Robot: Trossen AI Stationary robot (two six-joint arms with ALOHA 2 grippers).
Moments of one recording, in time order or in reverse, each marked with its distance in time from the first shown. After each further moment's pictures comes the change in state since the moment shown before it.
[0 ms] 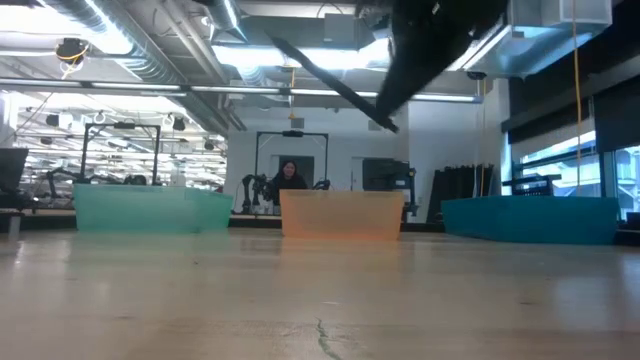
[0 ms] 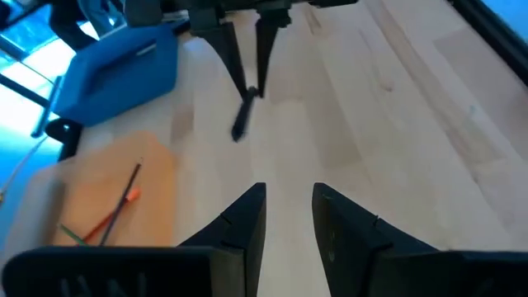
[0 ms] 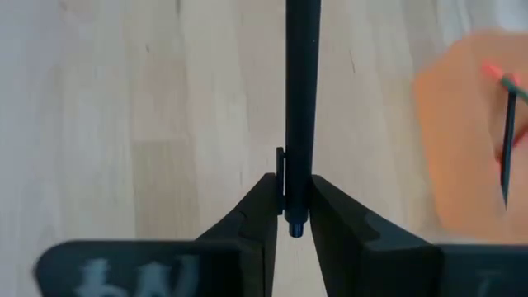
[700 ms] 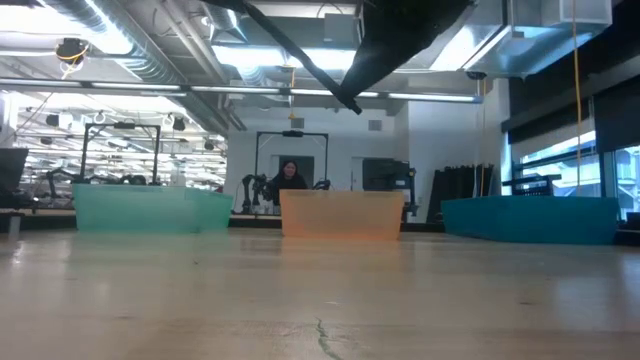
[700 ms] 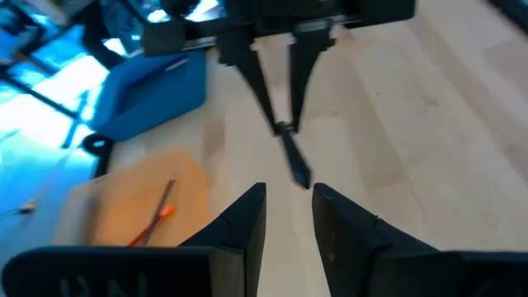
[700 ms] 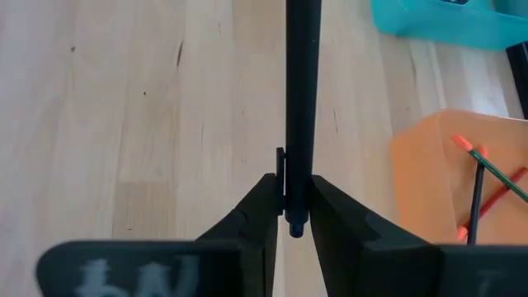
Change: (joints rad) left arm 0.122 0.000 0.000 0.085 0.032 0.141; right arm -0.043 -0.001 0.028 0.110 0.002 -0.205
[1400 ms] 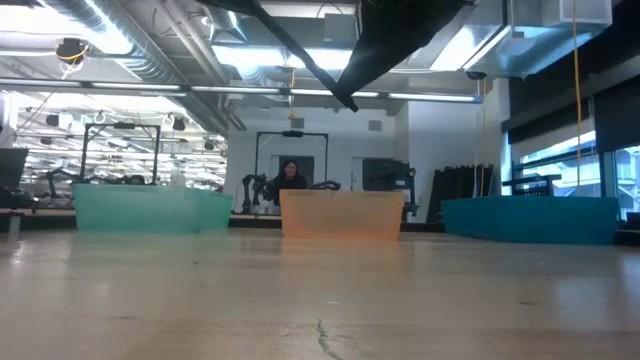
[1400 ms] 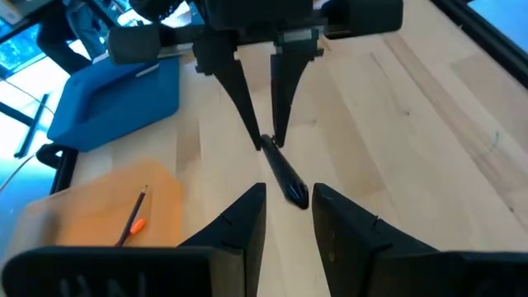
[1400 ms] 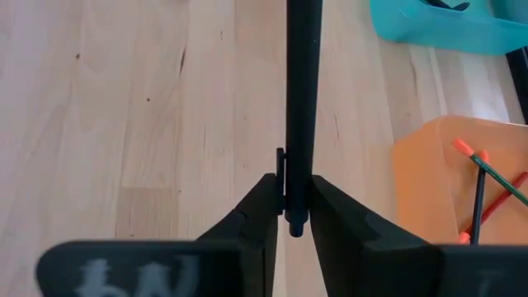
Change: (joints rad) left arm 0.066 0.017 0.000 0.048 0.151 0.027; right arm 0.000 0.000 0.000 0.016 0.001 -0.003
